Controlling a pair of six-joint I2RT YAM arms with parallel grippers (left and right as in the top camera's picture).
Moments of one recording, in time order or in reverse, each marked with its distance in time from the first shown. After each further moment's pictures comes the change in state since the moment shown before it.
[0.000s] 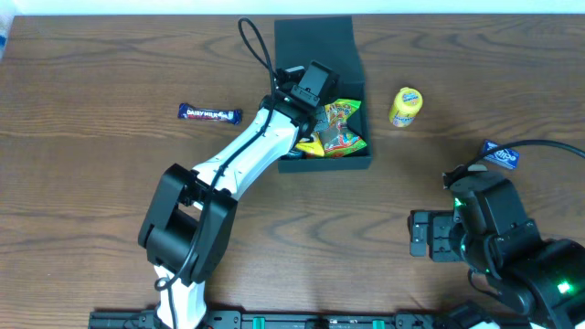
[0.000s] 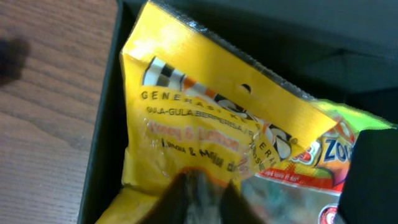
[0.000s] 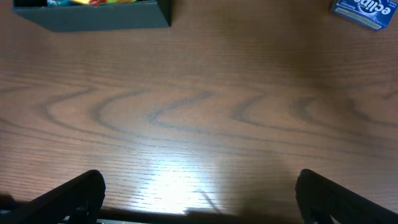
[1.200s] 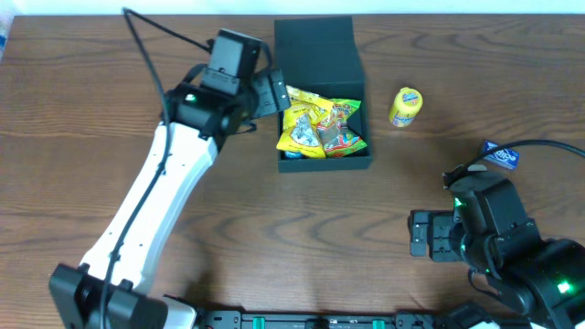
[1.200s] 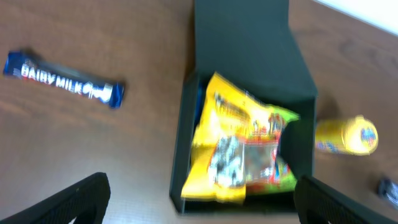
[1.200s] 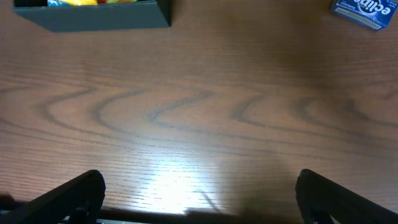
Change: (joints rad) left arm 0.208 -0.417 0.024 -0.277 0.207 0.181; right arm 0.000 0.000 0.000 0.000 0.000 0.000
